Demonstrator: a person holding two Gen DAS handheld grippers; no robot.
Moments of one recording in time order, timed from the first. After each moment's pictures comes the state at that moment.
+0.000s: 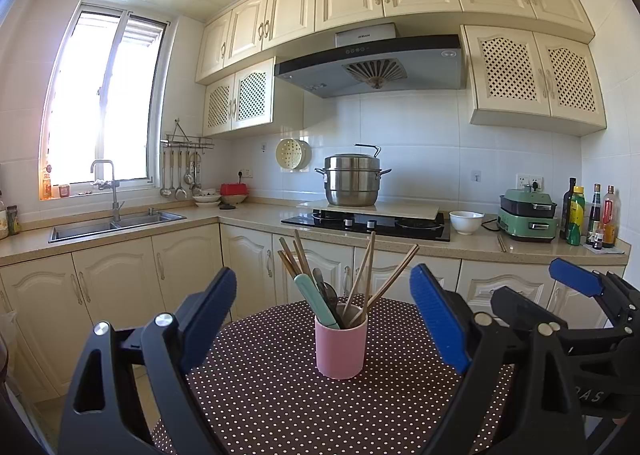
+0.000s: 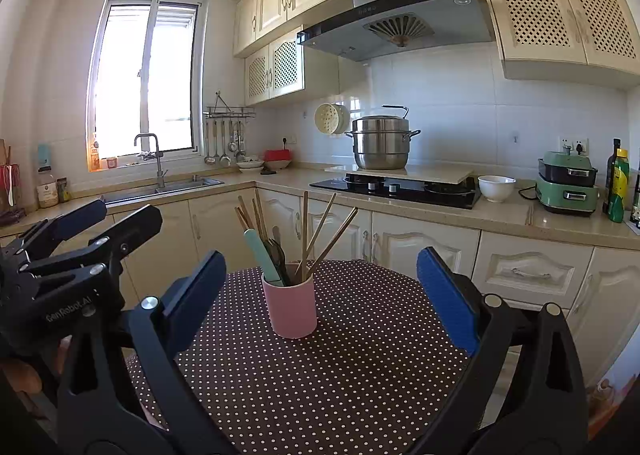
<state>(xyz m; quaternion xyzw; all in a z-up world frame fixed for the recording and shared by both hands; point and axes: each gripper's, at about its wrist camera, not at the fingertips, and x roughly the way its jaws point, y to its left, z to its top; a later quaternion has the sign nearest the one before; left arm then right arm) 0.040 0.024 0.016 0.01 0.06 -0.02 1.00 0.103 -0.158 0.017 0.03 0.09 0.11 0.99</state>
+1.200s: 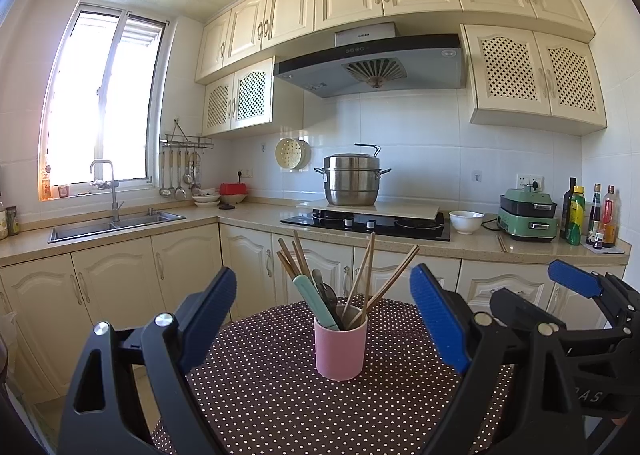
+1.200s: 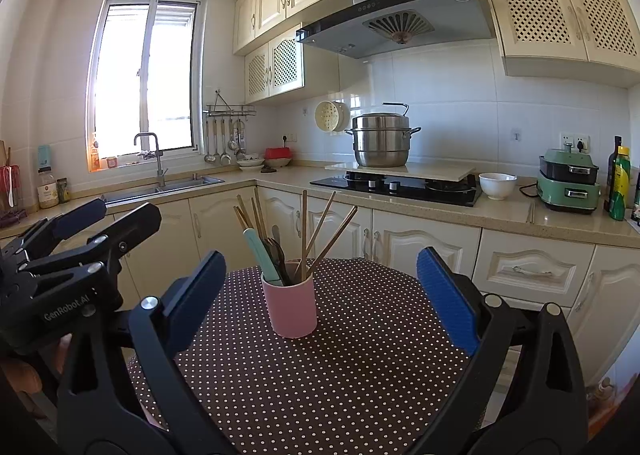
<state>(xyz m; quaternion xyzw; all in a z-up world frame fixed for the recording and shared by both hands) 0.043 0.026 0.019 0.01 0.06 -0.02 1.00 0.106 -0.158 0.017 0.03 0.10 0.11 0.99</state>
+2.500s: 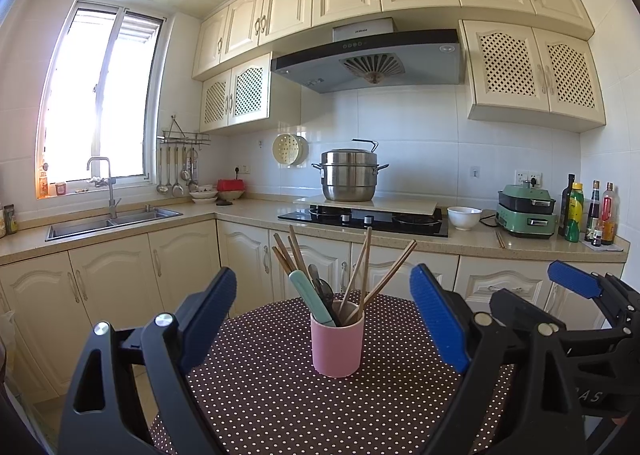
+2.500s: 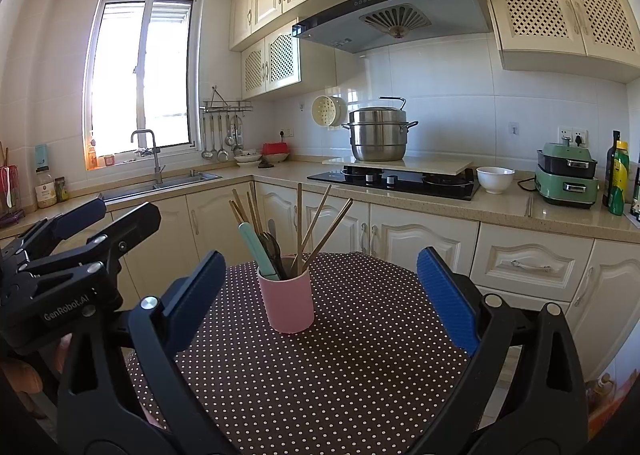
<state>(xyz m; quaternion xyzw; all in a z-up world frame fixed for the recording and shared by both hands) 0.049 0.018 0.012 0.01 0.07 -0.02 1.00 0.107 -0.161 0.014 0.03 0.11 0.11 0.99</state>
